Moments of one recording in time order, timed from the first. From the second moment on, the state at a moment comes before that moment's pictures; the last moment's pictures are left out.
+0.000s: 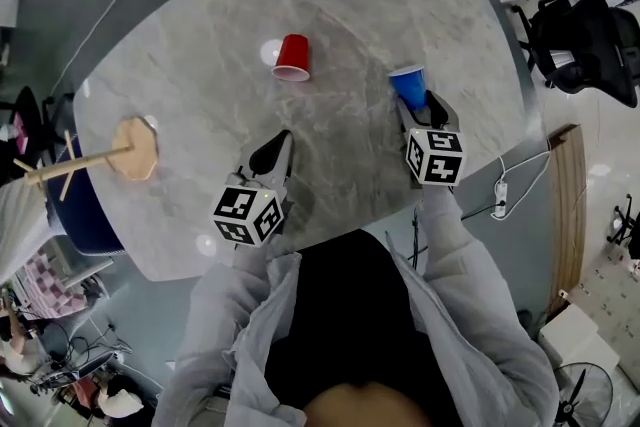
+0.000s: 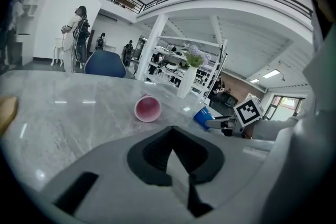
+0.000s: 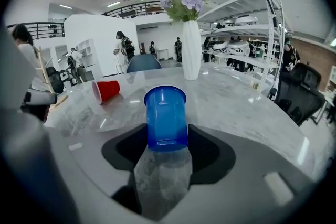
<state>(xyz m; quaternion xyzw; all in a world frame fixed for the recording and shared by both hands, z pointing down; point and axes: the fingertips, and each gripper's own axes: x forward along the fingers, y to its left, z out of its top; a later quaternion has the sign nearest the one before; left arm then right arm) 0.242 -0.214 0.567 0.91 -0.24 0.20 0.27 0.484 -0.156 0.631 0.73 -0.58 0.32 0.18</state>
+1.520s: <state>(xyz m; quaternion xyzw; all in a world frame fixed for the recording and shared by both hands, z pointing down) 0.191 -0.110 0.501 0.93 -0.24 0.16 0.22 0.413 -0.030 0.501 0.78 -0.58 0.21 0.11</state>
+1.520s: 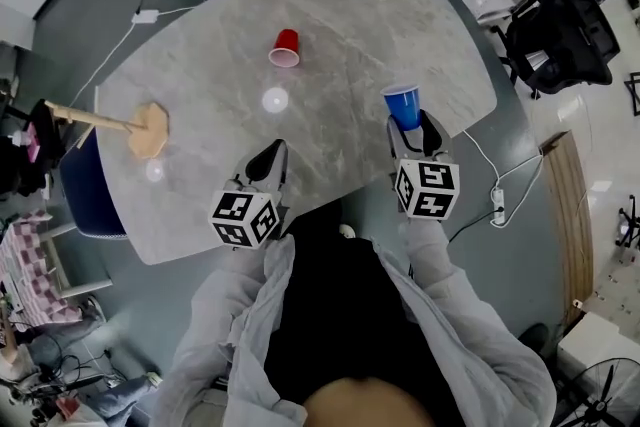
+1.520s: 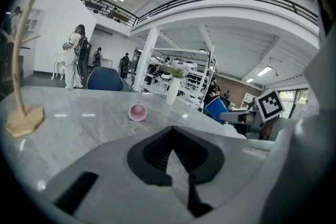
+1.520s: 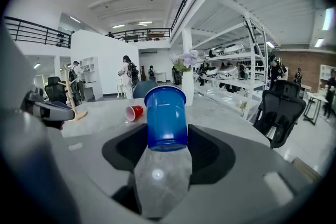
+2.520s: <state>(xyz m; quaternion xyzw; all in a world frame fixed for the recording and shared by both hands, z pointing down) 0.035 0.020 0.499 0.90 -0.35 0.14 0.23 0.263 0.057 0.516 0.71 -0.66 0.24 0.10</state>
